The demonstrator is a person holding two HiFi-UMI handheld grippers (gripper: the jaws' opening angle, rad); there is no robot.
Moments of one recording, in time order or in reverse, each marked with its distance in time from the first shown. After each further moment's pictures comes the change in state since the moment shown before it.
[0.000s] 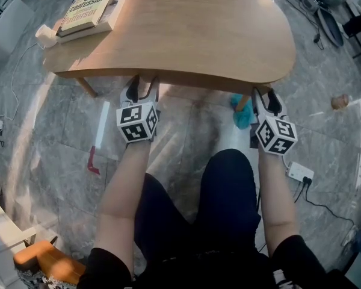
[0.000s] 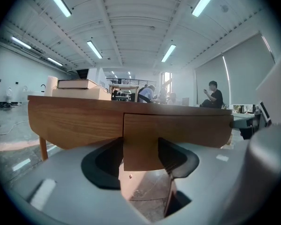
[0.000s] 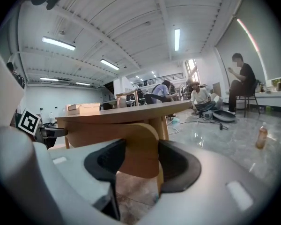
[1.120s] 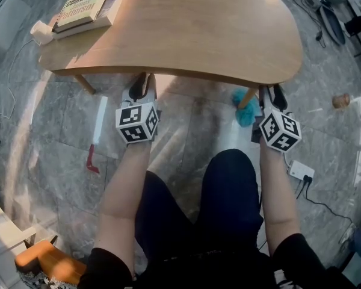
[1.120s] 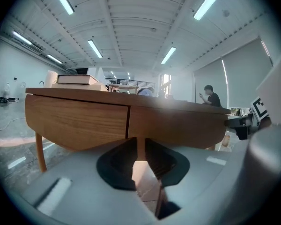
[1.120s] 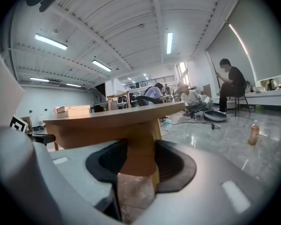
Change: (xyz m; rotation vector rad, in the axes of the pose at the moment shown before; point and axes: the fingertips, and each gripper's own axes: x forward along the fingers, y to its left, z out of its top) left arm 0.007 0.008 -0.008 -0.022 -0.022 -0.031; right arm 0.017 -0.012 0.006 0.045 -0.030 -0.107
